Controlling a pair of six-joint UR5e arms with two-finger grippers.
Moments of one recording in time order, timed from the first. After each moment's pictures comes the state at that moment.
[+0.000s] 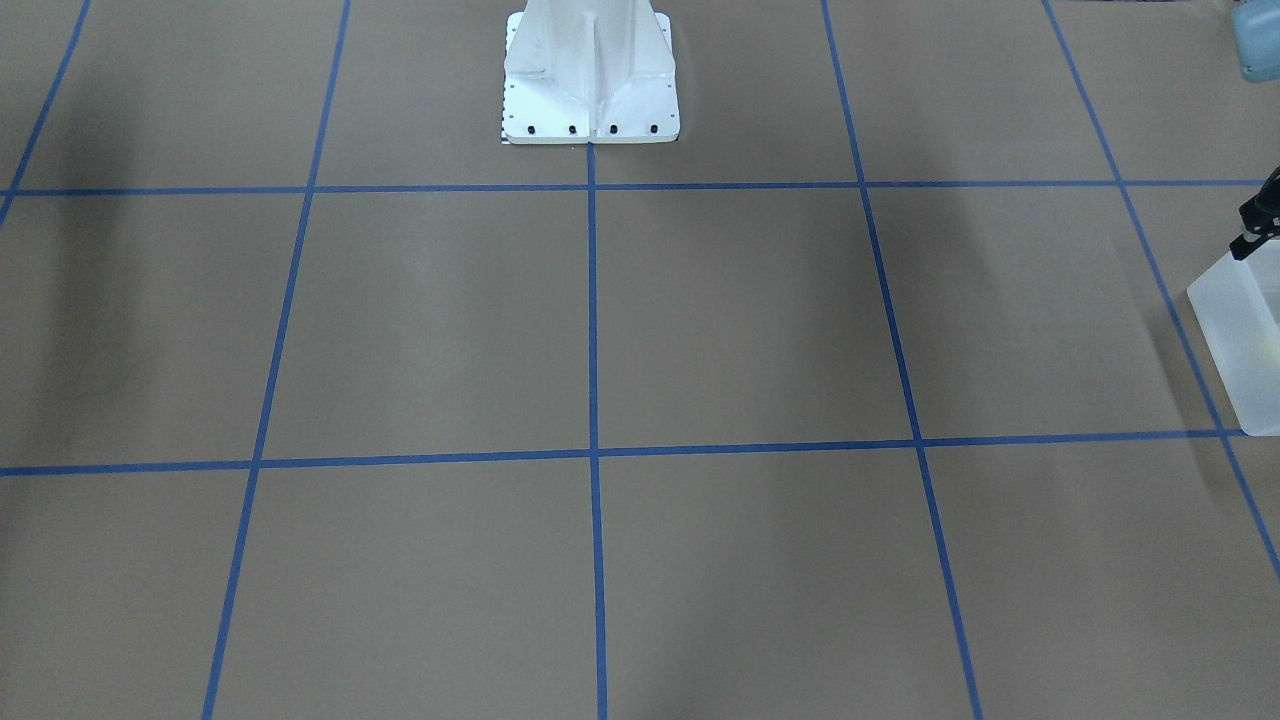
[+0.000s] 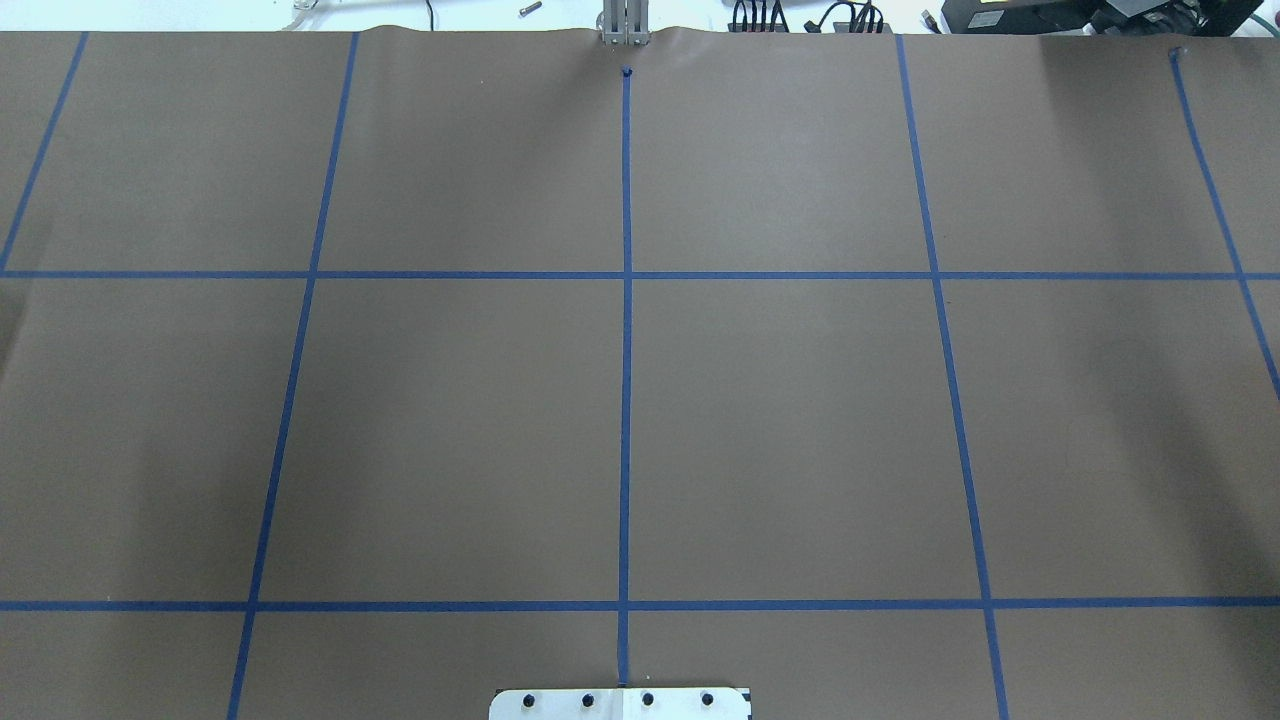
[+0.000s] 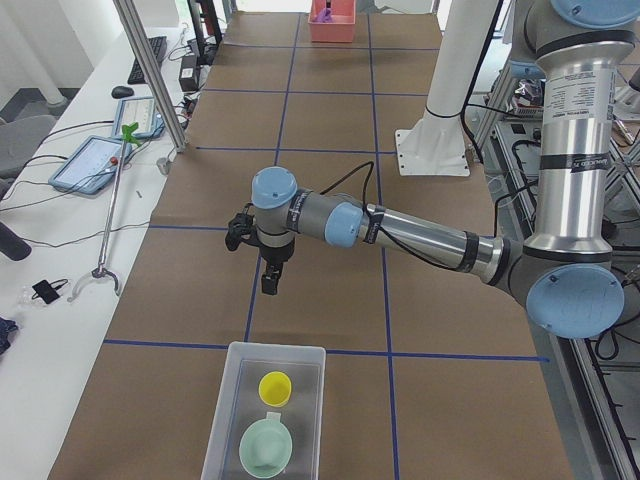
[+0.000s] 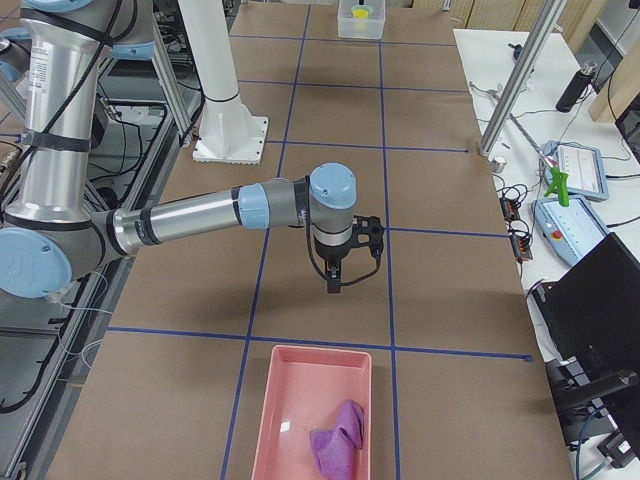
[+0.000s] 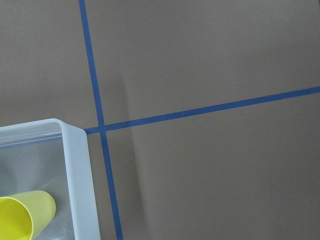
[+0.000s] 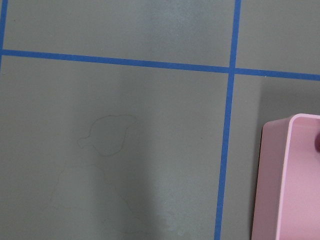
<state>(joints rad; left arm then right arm) -1.41 -1.53 -1.86 -1.60 -2.32 -0.13 1.48 -1.75 2.01 -1.69 2.36 0.08</state>
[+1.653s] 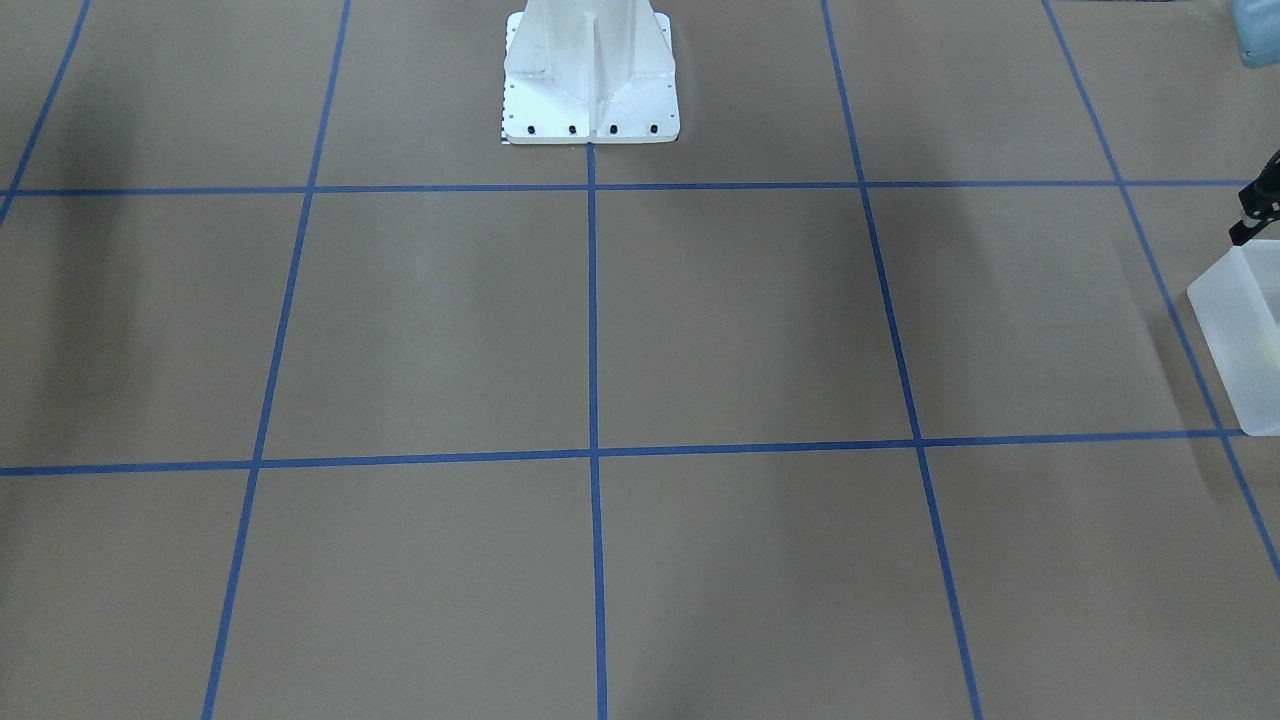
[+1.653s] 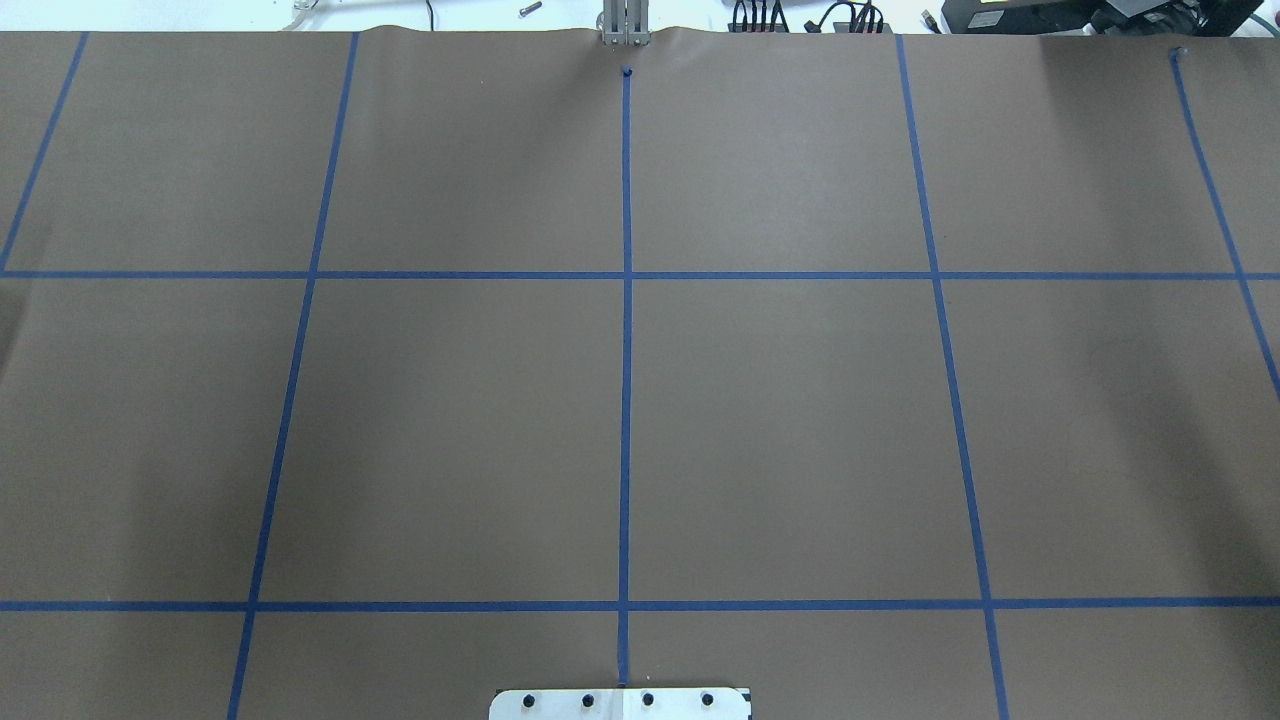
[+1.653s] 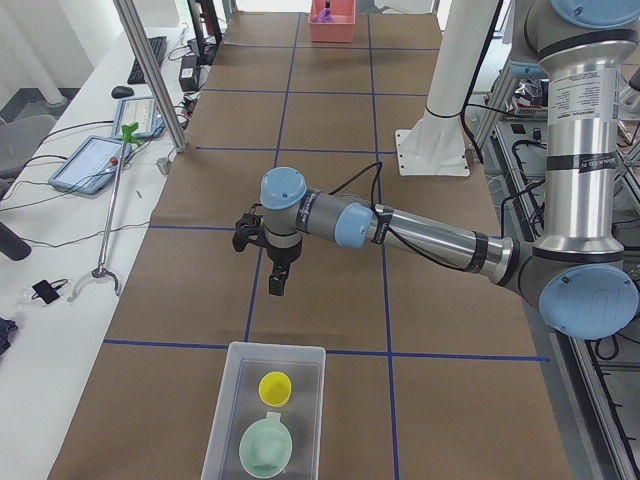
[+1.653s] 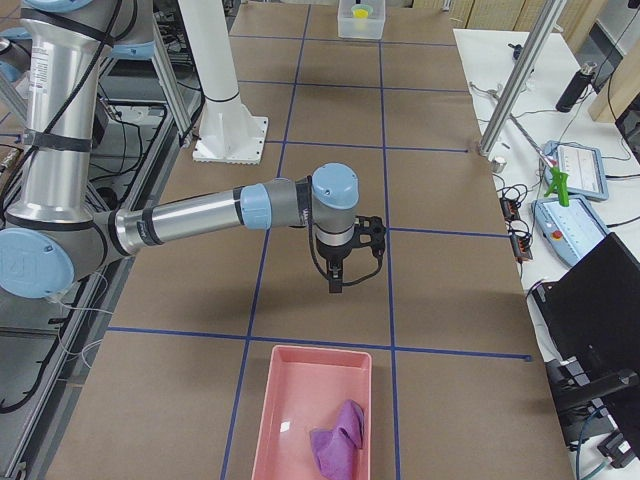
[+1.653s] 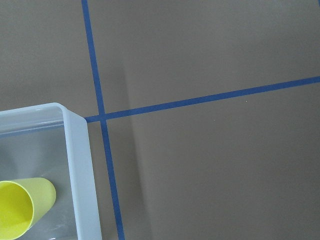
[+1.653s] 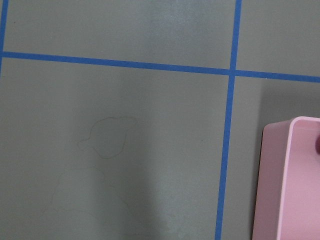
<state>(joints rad) -1.42 -1.50 -1.89 -1.60 -2.32 -0.13 1.48 -1.75 2.00 -1.69 2.36 0.08</state>
